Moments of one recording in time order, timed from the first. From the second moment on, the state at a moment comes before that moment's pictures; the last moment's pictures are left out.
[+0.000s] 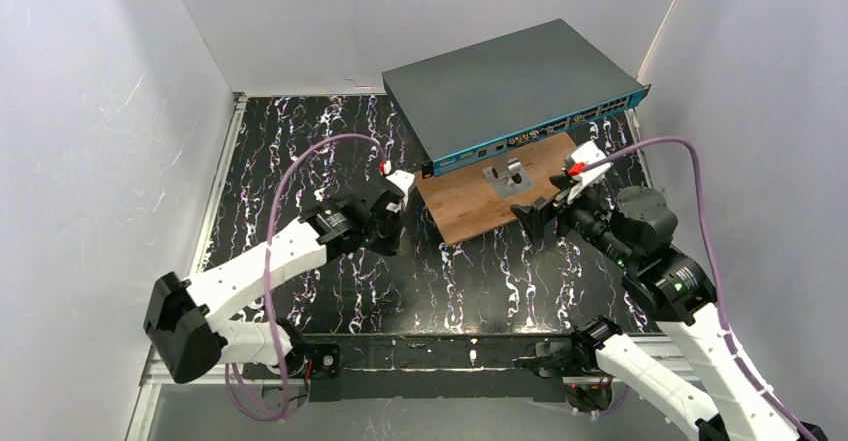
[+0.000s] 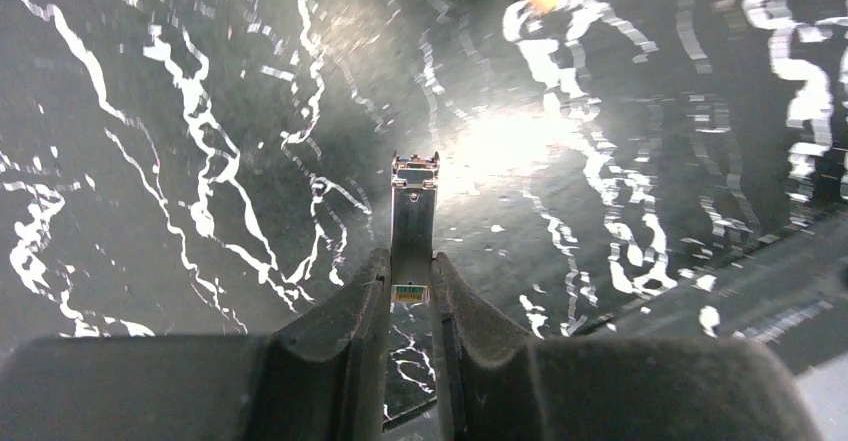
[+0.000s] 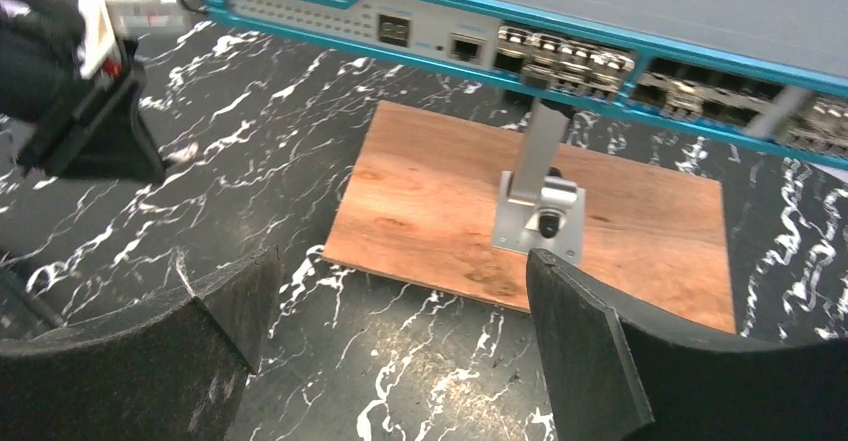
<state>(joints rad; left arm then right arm) -0.84 1.28 0.97 -0.71 -0.17 -0.38 0.59 0.61 0.96 -0.51 -0.05 -0.06</state>
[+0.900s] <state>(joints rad) -0.85 1.24 1.50 -1.09 0.44 0.08 0.59 0.95 1.15 -0.63 -0.80 -0.29</state>
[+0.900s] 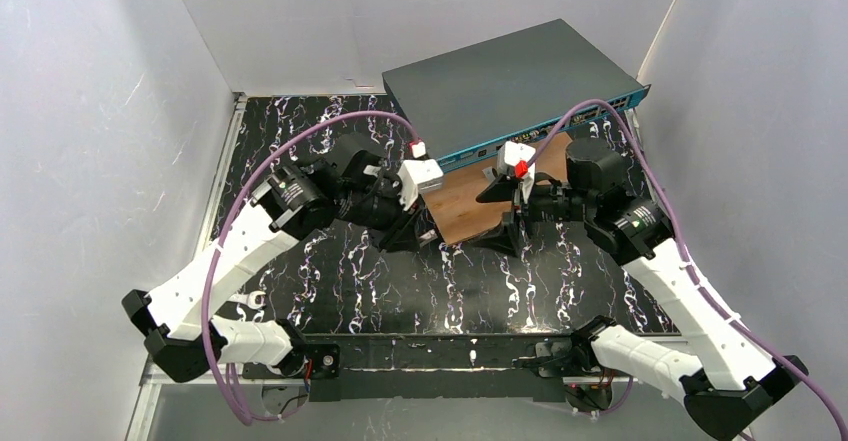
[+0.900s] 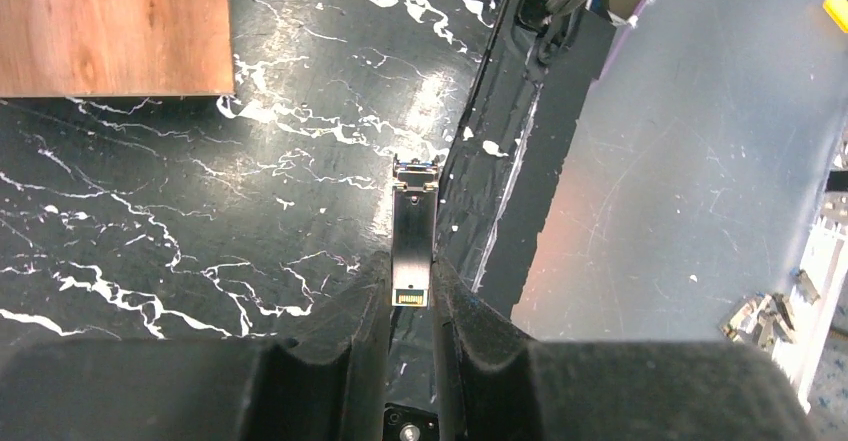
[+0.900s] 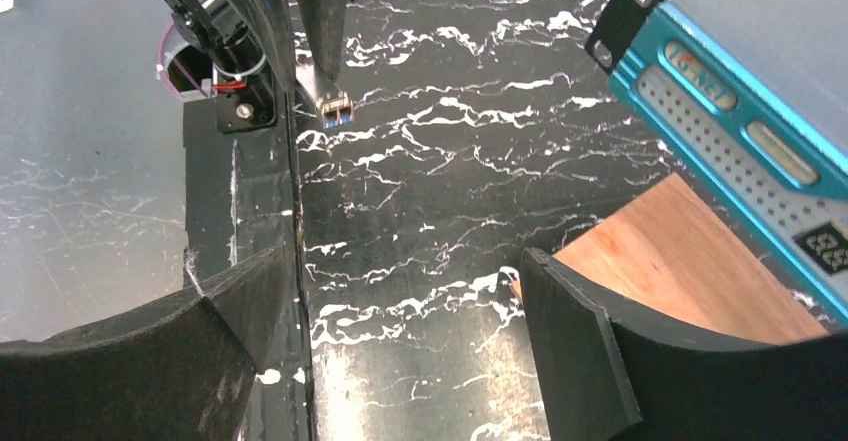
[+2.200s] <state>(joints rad) -0.91 1.45 1.73 -1.21 0.51 0.23 0.71 1.05 1.14 -0.48 -0.90 -0.23</state>
